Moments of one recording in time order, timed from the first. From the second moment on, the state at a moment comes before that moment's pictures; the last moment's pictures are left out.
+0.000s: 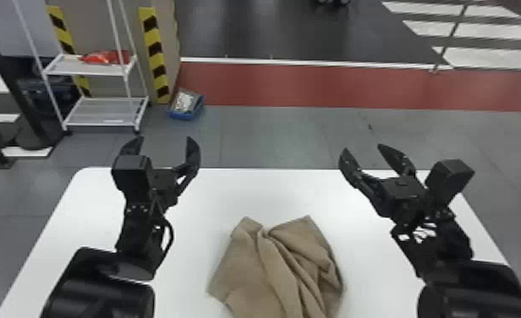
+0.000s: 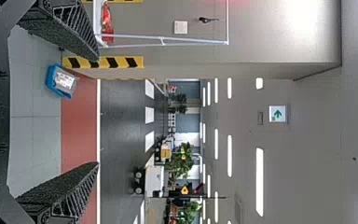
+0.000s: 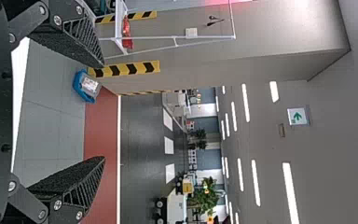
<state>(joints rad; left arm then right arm) -0.05 0.06 -0.19 -1.47 0.03 -0.16 0.21 0.04 -0.06 -0.11 -1.61 -0.15 0.00 0.34</state>
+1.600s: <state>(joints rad) -0.01 0.07 -0.17 -1.47 0.05 -0.15 0.18 0.04 -0.07 -0.13 -1.54 -0.13 0.03 0.35</state>
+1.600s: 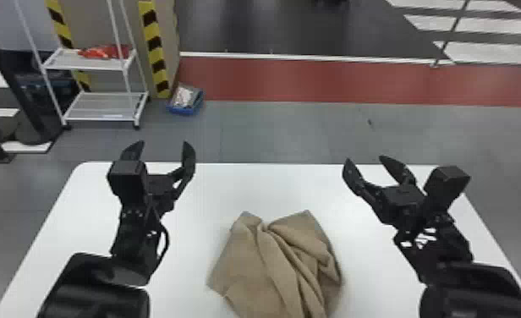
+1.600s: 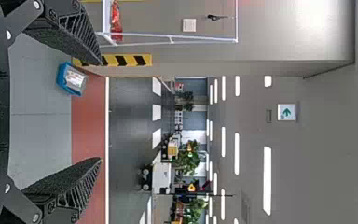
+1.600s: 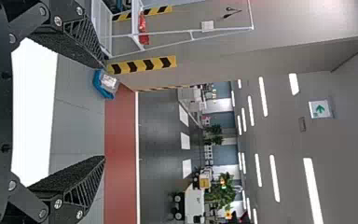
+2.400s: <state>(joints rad) 0.07 0.09 -0.16 -1.43 0.06 -0.21 0.14 -0.15 -0.07 -0.09 -1.17 -0.05 0.11 0.46</state>
